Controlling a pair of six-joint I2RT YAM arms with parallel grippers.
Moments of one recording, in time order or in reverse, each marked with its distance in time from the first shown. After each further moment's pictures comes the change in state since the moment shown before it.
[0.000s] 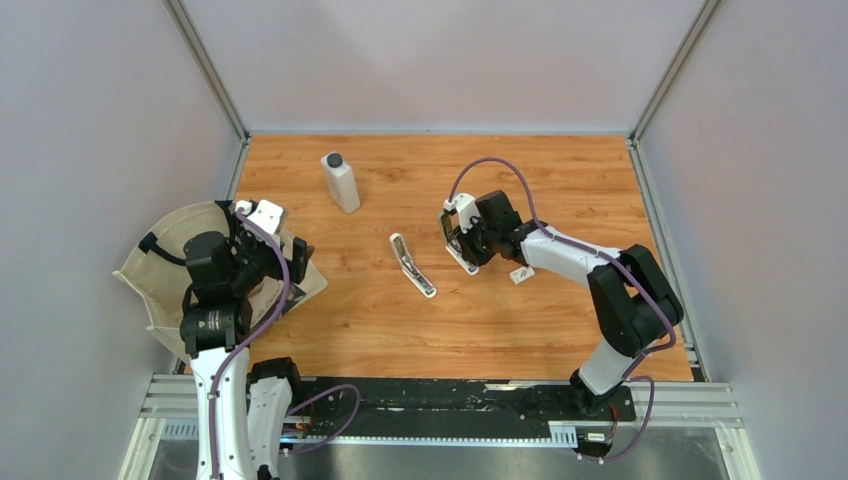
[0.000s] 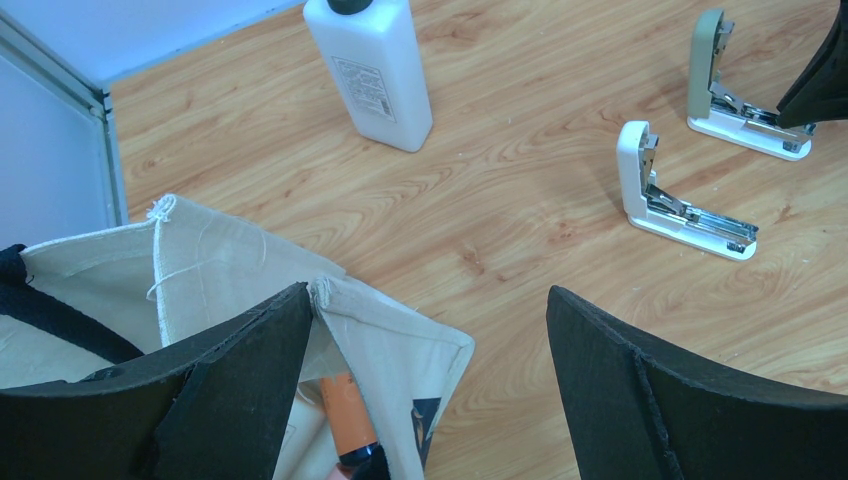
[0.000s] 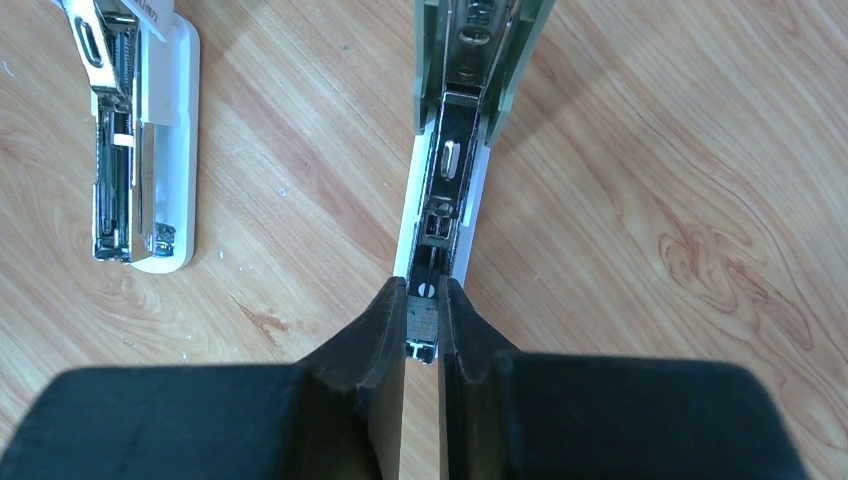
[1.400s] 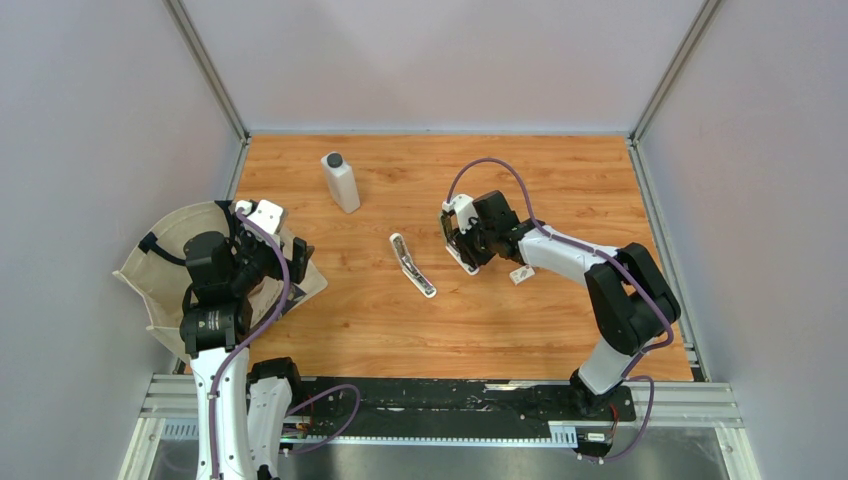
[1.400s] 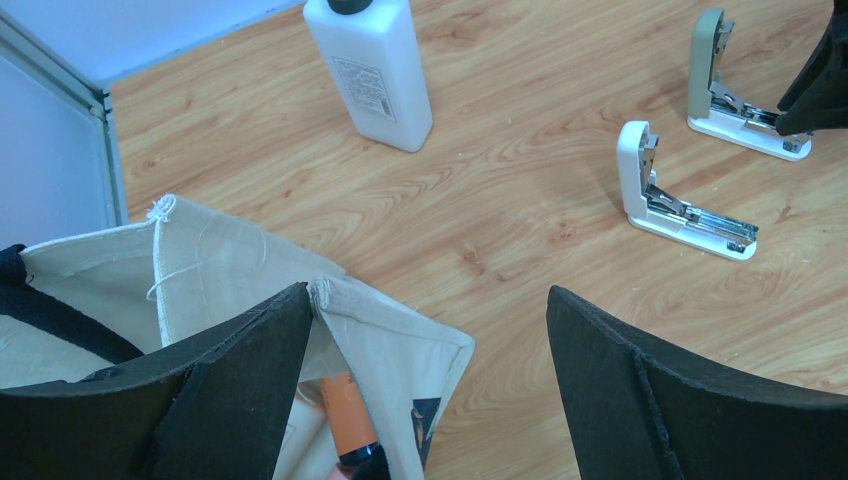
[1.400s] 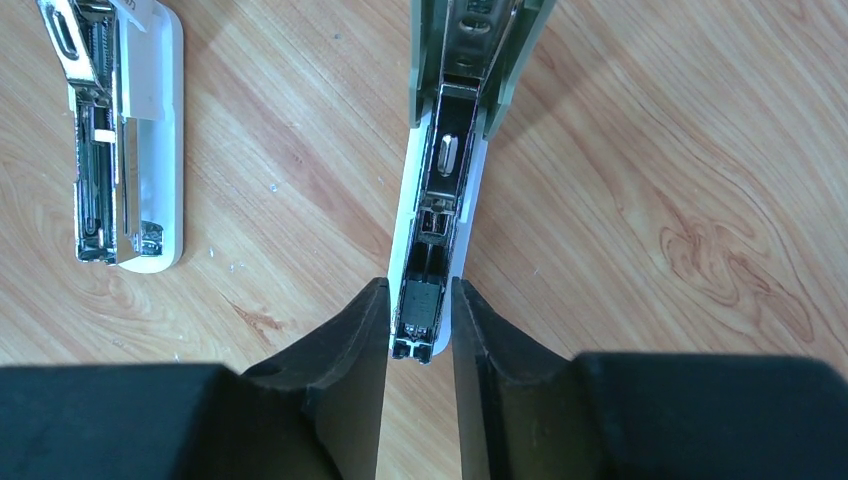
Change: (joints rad) left arm 0.000 0.000 0.000 0.000 0.000 0.000; right arm 0.009 0.018 0.018 -0.026 0.026 0.000
